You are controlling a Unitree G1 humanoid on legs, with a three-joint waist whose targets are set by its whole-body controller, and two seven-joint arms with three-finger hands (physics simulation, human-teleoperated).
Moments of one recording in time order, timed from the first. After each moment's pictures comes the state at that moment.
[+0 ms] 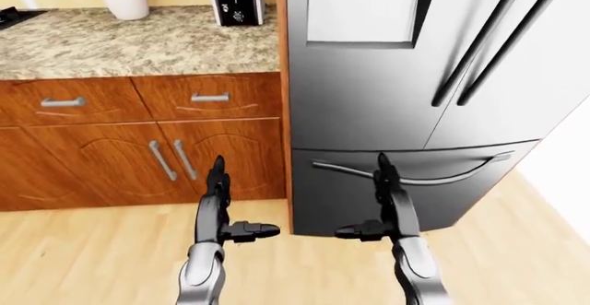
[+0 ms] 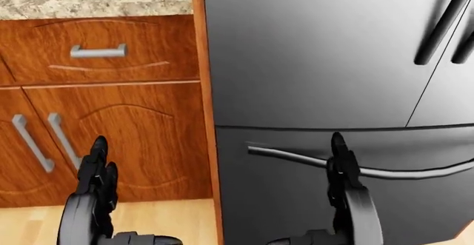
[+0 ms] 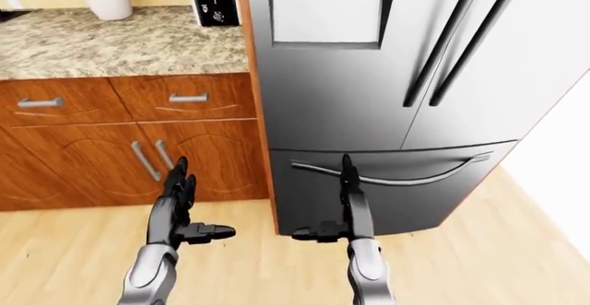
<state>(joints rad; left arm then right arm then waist) 0.03 0.02 0.04 -0.01 -0.02 0.06 -0.02 0.02 -0.02 -0.02 0.05 -0.04 0.00 0.03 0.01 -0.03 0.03</state>
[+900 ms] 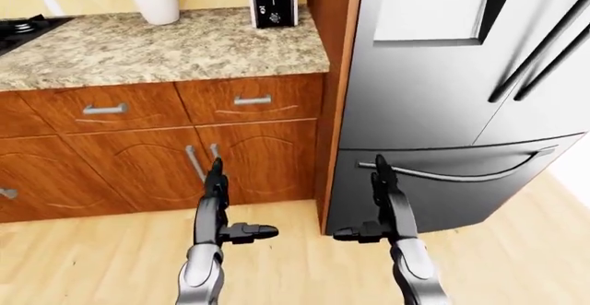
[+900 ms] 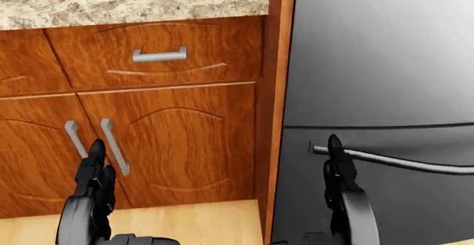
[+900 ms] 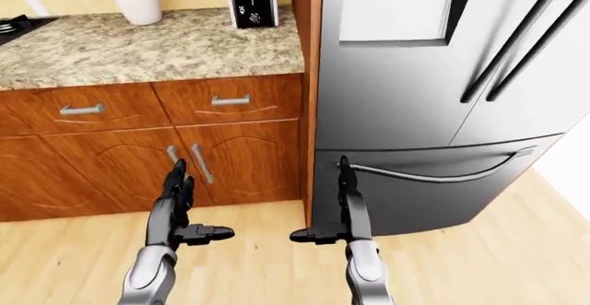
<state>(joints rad) 0.03 0.02 0.05 0.01 -0.02 0.04 -0.02 0.03 -0.01 -0.01 0.05 -0.04 0.00 0.03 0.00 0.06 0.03</state>
